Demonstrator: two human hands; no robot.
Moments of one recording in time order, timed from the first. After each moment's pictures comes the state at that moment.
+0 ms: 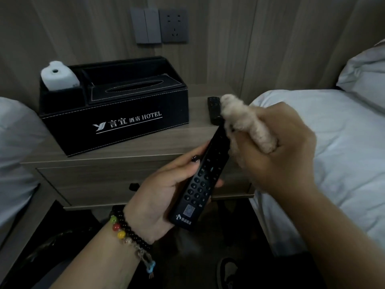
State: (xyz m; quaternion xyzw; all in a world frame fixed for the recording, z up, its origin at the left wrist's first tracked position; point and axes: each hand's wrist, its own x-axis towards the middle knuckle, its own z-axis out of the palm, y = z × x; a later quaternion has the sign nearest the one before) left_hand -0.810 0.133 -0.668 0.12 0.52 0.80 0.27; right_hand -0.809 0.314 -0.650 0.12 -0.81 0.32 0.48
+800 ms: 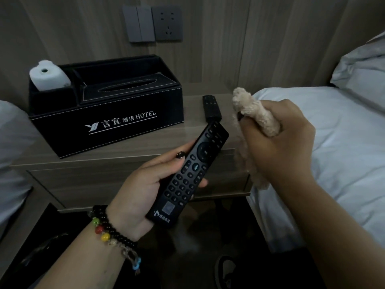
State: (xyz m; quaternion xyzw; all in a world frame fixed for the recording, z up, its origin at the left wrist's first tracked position) left_hand -0.808 0.124 -0.658 0.11 0.57 0.79 0.21; right_hand -0.820 0.323 -0.649 0.00 -0.82 0.35 0.46
